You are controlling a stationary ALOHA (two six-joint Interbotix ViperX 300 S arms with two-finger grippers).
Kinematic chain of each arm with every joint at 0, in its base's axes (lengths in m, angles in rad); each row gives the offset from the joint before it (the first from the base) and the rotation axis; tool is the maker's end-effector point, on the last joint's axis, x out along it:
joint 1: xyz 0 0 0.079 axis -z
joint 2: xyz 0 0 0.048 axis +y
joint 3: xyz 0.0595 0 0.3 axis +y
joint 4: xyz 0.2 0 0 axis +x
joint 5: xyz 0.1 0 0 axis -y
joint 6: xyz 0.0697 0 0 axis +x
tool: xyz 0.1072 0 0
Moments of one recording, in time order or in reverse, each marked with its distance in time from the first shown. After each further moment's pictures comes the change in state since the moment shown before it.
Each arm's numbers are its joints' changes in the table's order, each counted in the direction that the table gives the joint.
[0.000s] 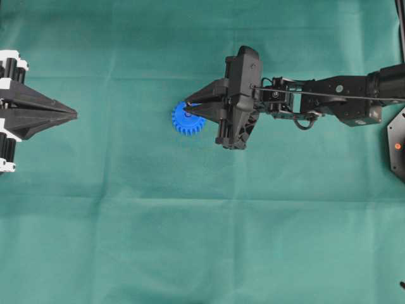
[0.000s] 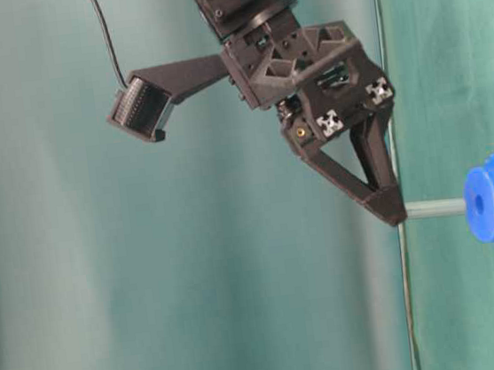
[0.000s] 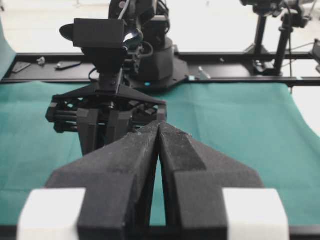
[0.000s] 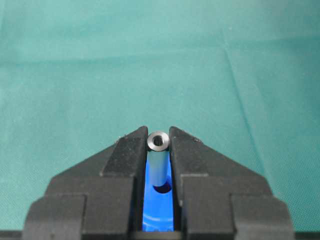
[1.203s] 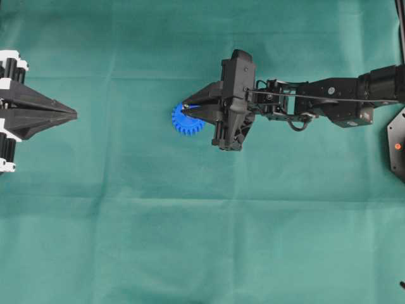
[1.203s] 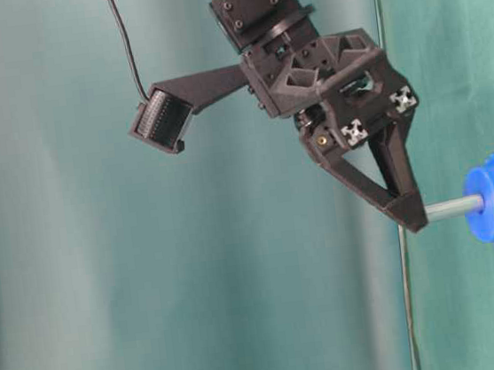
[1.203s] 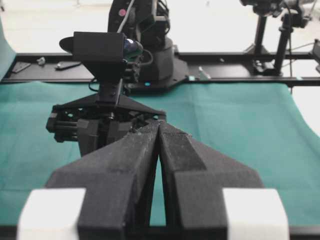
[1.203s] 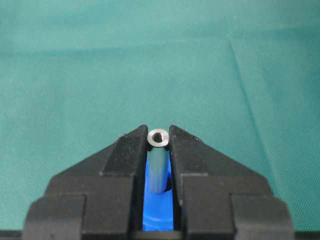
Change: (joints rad) left arm 0.000 0.000 0.000 0.000 0.000 0.000; right arm -0.002 0.044 -0.015 0.000 0.009 0.000
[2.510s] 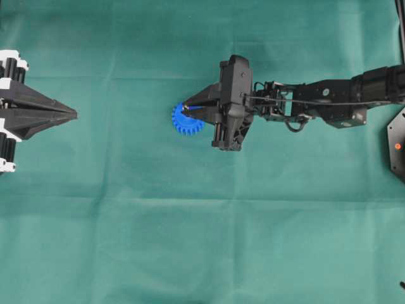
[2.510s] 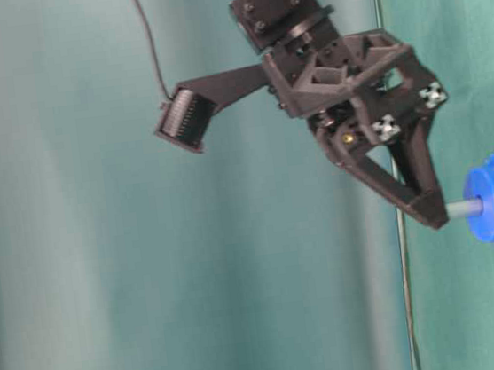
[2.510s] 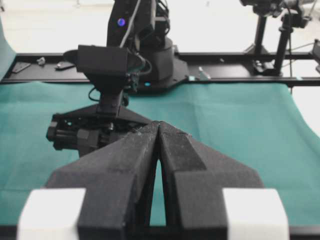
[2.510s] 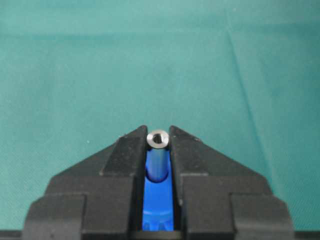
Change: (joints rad) left arm 0.000 0.002 0.000 -0.002 0.000 0.000; right arm 0.006 0.049 0.002 0.000 0.046 -0.052
